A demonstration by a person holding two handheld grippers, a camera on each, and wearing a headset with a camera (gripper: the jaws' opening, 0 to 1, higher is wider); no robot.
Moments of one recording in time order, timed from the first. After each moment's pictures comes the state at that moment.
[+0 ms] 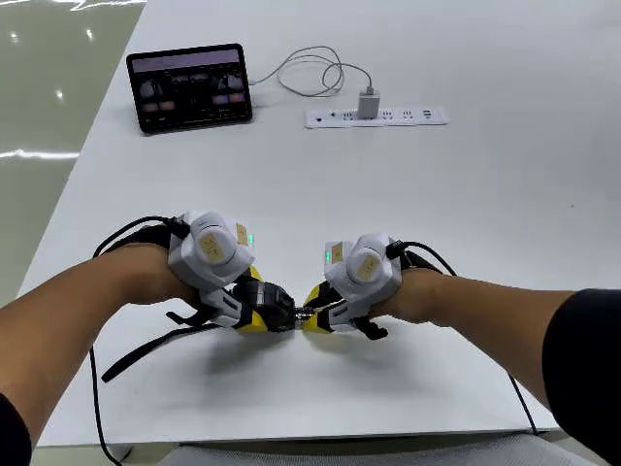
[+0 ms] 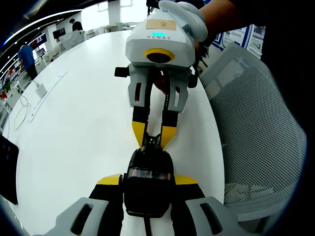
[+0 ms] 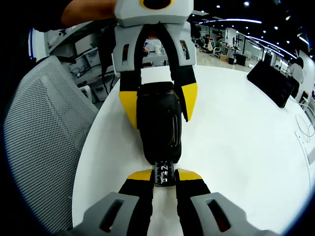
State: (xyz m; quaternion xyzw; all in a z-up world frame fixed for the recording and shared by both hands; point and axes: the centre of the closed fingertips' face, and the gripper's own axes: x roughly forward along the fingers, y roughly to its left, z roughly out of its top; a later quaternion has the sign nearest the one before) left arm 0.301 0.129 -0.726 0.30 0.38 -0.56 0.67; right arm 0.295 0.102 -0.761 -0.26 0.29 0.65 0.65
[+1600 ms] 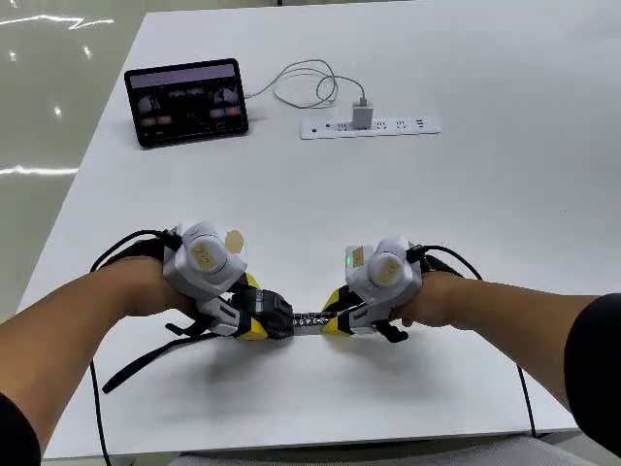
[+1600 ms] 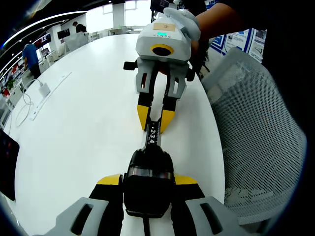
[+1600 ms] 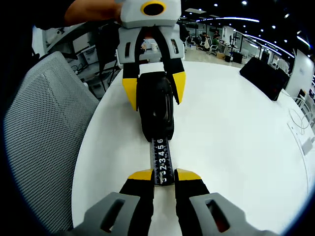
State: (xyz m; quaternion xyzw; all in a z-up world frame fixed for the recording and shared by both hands) left arm 0.301 0.128 -0.723 0.28 0.37 -0.56 0.68; right arm 0.301 0.060 -0.758 -0.27 0.30 0.64 0.66
